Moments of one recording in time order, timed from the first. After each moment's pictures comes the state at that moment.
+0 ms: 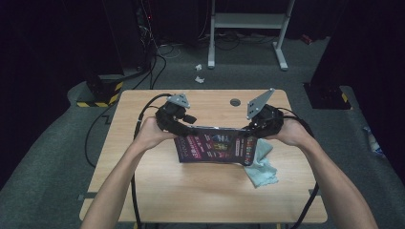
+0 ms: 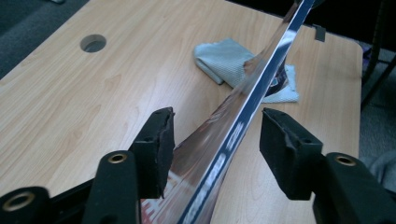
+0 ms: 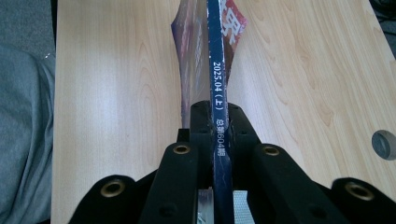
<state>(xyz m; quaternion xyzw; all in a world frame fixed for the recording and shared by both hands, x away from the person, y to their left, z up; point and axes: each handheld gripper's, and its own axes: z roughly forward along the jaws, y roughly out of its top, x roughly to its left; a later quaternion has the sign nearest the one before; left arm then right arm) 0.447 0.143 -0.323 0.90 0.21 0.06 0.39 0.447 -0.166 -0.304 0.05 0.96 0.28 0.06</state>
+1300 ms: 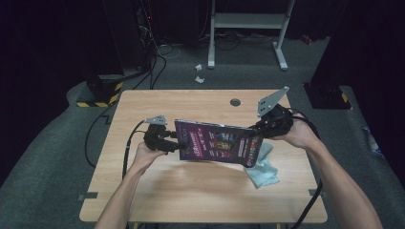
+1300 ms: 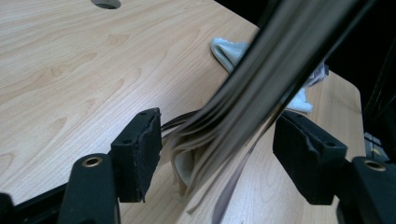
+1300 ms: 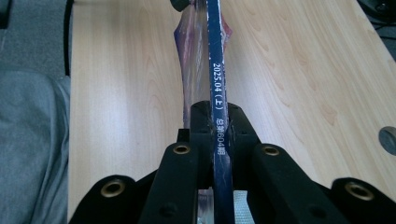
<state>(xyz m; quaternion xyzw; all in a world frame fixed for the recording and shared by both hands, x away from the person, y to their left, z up) 0.447 0.197 -0.435 0.81 0.31 0.00 0.50 0.443 -0.189 -0.301 0.07 0.94 0.32 0.04</state>
